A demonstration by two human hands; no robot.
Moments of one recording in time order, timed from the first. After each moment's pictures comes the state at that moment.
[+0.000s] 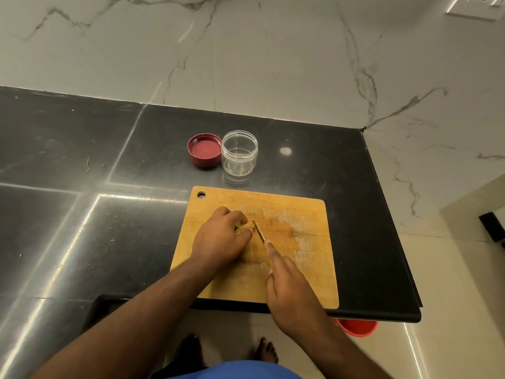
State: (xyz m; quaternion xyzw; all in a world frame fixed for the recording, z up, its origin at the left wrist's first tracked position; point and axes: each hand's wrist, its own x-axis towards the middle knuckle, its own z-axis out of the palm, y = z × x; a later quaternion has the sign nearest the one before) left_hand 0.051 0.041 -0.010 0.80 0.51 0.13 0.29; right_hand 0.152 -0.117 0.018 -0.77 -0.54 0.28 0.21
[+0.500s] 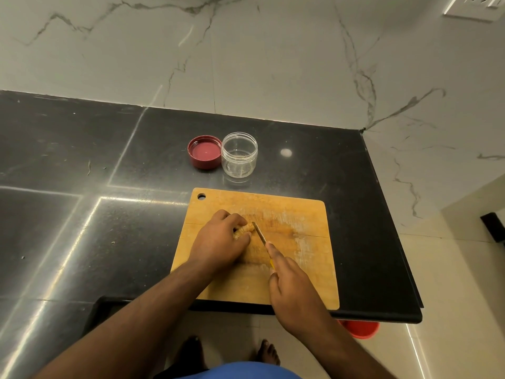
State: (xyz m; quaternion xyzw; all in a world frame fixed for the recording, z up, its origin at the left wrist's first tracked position) left_hand 0.044 0.039 -0.014 0.81 0.49 0.13 0.30; right_hand 0.158 -0.116 0.021 -0.77 -0.52 0.30 0.22
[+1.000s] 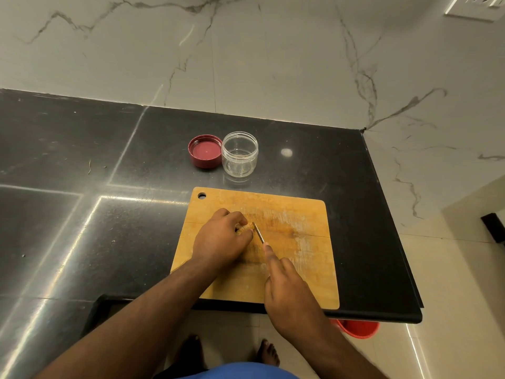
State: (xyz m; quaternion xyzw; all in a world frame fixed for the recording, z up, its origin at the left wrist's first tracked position) left_hand 0.051 0.039 -0.011 0.80 0.51 0.13 0.29; right_hand 0.147 -0.119 0.024 -0.78 -0.55 0.26 0.16
